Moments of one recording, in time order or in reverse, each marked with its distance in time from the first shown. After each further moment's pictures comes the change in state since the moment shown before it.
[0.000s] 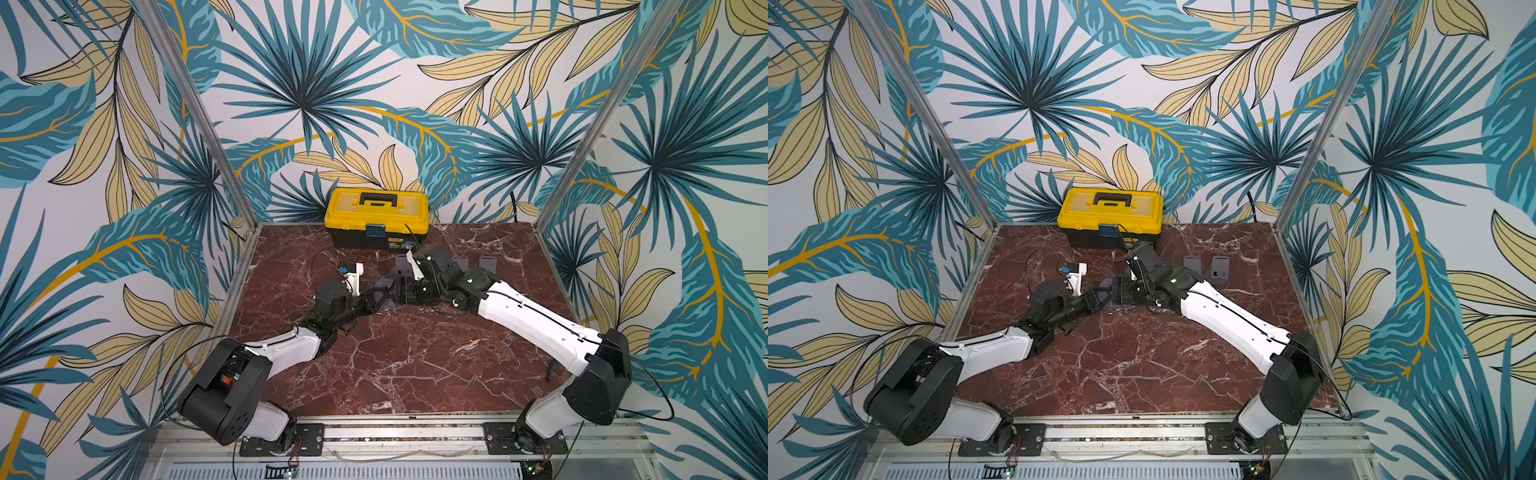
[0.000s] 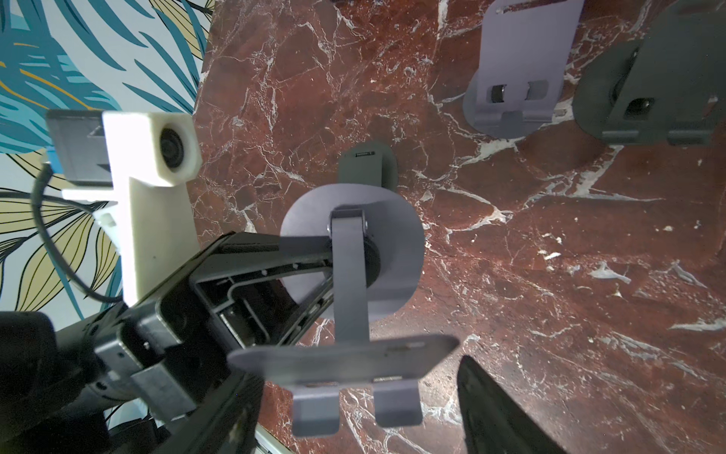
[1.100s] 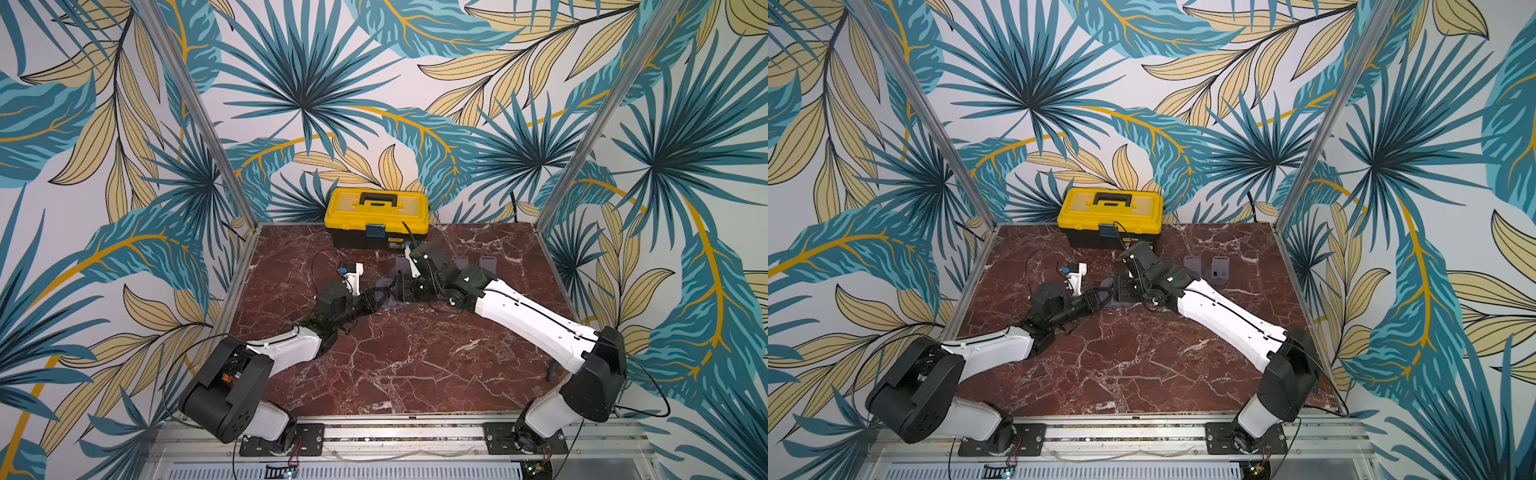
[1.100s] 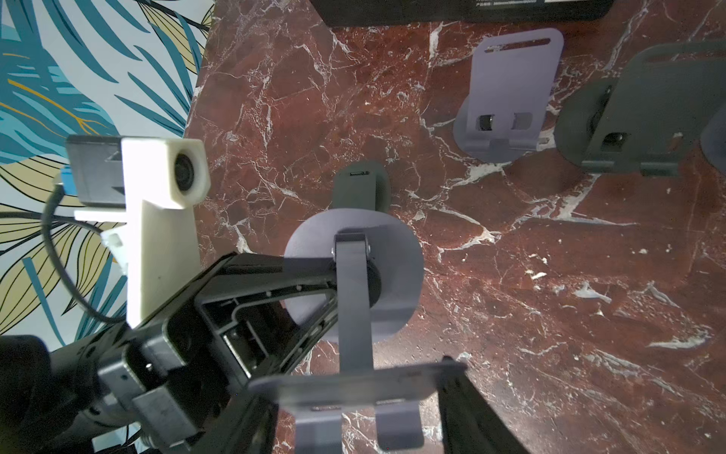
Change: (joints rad) left arm 0.010 0.013 -0.001 0.018 -0.005 -0.045; right arm 0.015 0.020 0.034 0.004 0.067 -0.018
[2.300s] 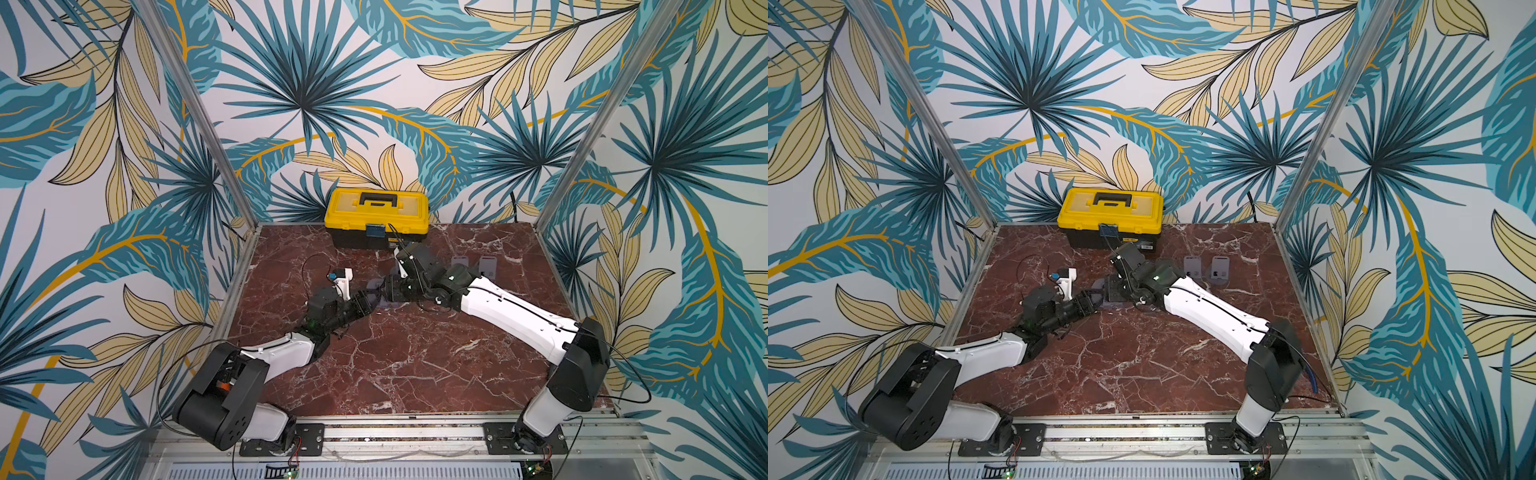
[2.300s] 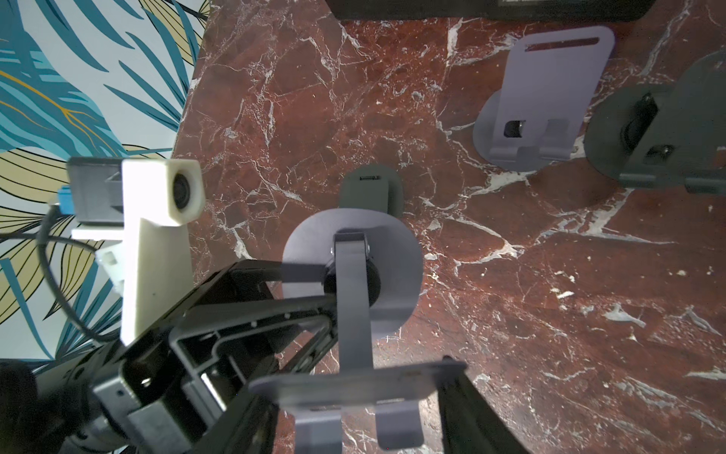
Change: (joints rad) left arm 0.067 -0.064 -0.086 -0.012 0.001 -0.010; right arm 0.033 0.103 0.077 0.014 0.019 0.000
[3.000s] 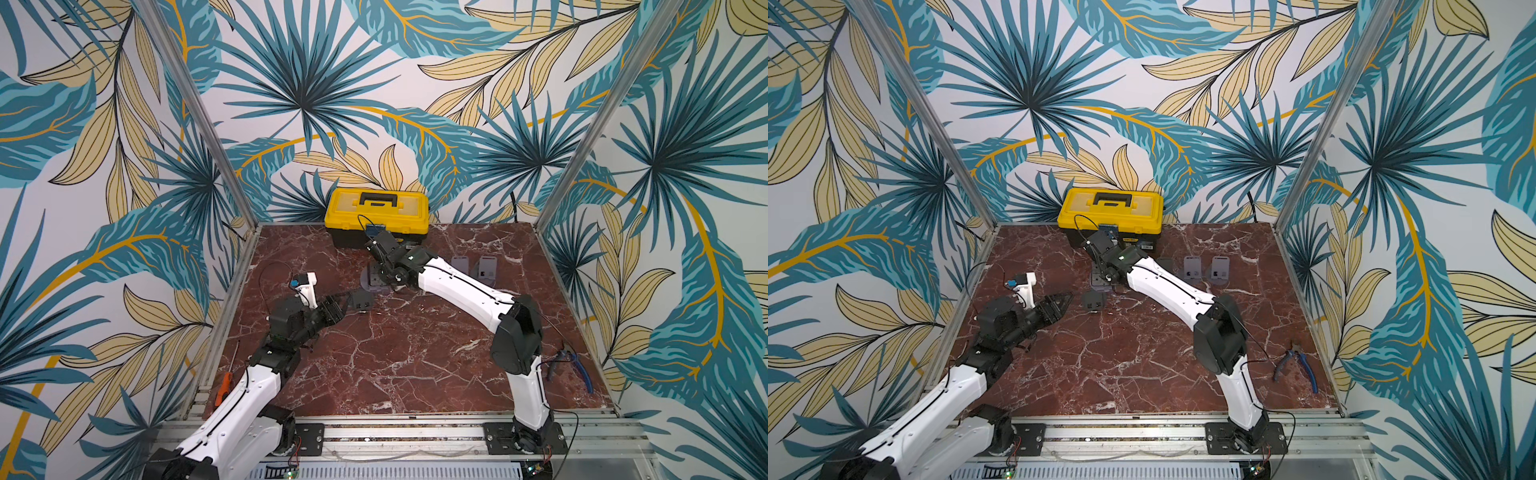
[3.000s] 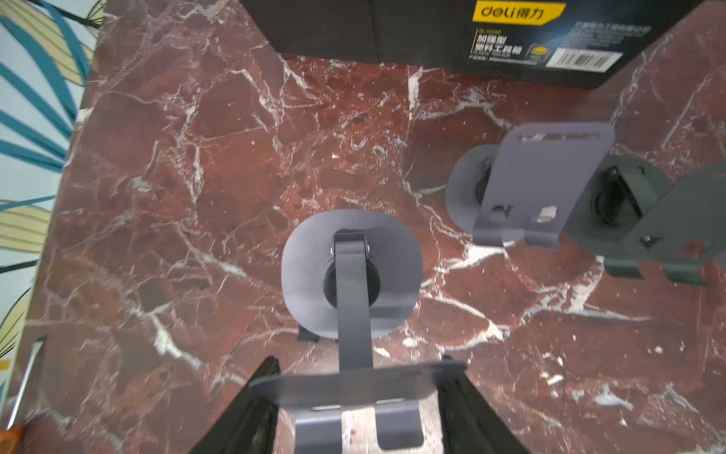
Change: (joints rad) left arm 0.178 -0.525 -0.066 -0.482 -0.060 0.145; right arm 0.000 0.429 0.484 -0.180 0.211 -0.016
